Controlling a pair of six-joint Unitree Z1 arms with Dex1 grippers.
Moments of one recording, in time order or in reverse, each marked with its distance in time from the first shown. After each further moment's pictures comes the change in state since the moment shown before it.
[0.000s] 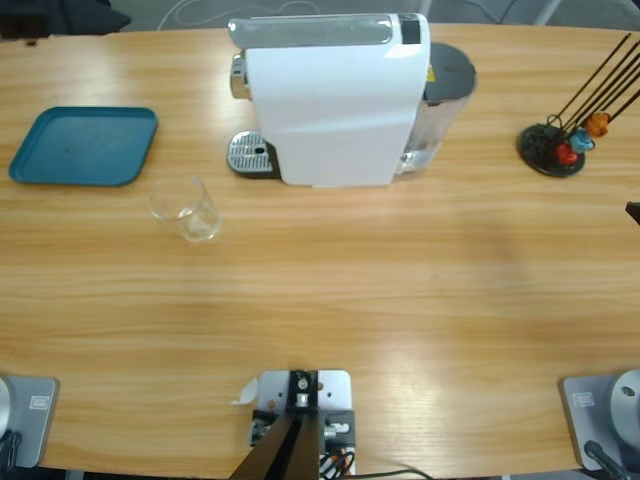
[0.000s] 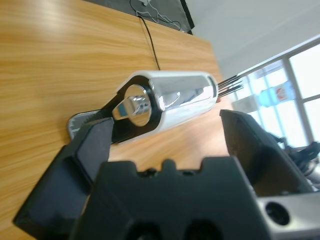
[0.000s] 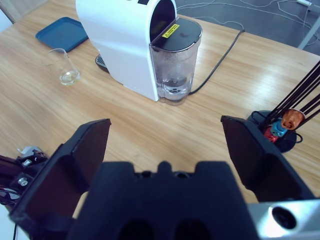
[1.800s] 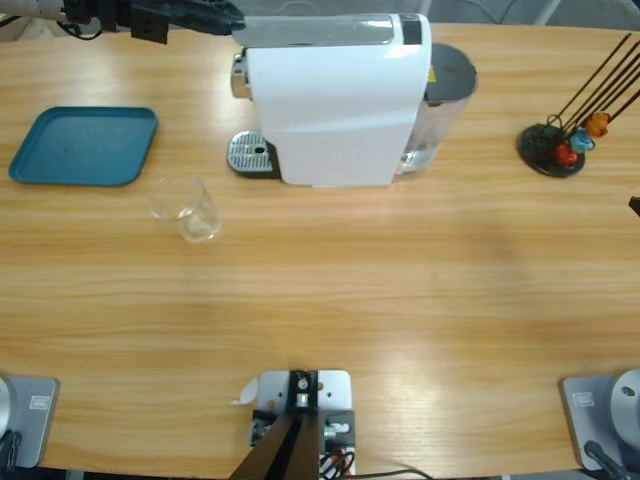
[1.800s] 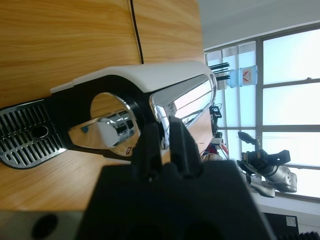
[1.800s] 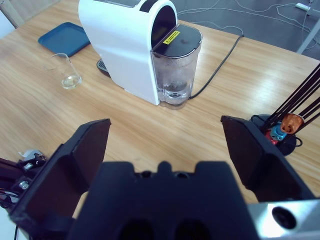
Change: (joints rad) arm 0 0.023 0.344 -0.192 -0.017 -0.289 -0.109; arm 1 0.000 -0.005 0.005 -0.023 0.000 0.000
